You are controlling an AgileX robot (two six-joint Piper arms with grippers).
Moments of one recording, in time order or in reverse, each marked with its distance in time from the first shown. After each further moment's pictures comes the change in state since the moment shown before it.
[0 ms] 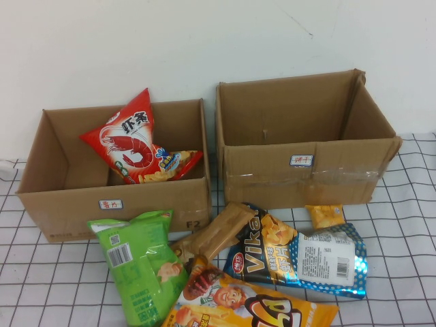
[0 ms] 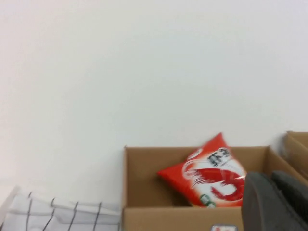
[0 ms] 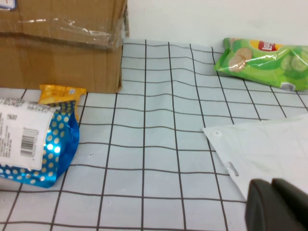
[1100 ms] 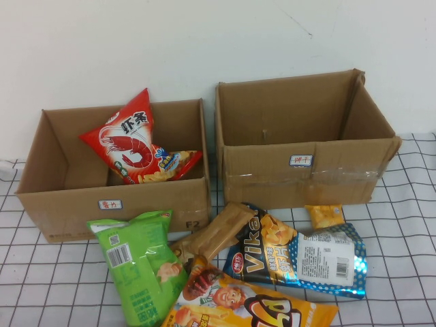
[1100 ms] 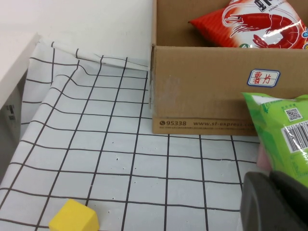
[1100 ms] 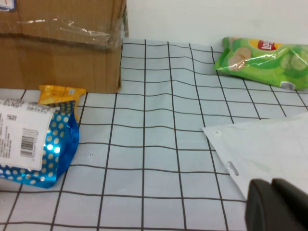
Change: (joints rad) right arm 0.000 0.000 0.000 0.000 0.002 0.004; left arm 0.080 -0.041 0.150 0.016 0.280 -0.024
